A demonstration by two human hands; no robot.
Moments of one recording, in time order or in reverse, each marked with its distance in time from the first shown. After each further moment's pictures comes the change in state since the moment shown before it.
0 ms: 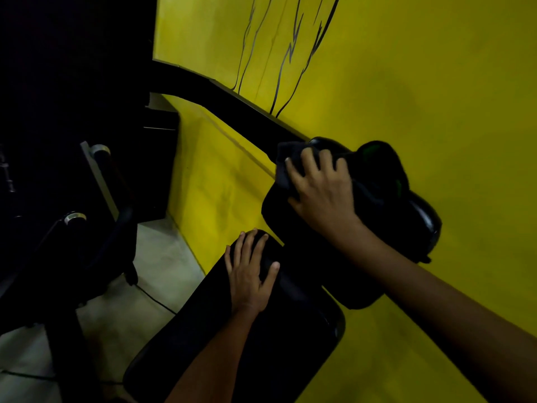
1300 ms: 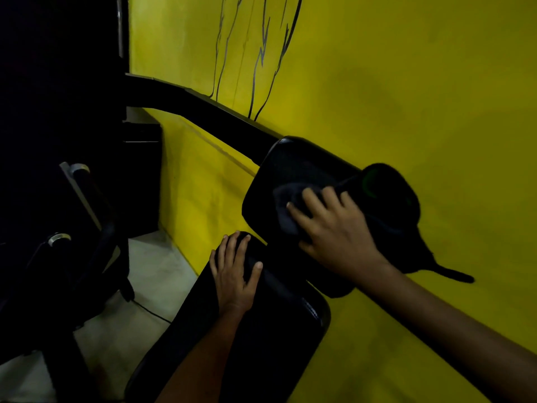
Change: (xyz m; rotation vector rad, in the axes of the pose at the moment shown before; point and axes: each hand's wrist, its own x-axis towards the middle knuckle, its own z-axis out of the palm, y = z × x) left_hand 0.001 -0.005 -0.004 -0.007 -0.008 0.026; right_hand -0.077 0.026 -0.030 0.191 -0.110 -0.095
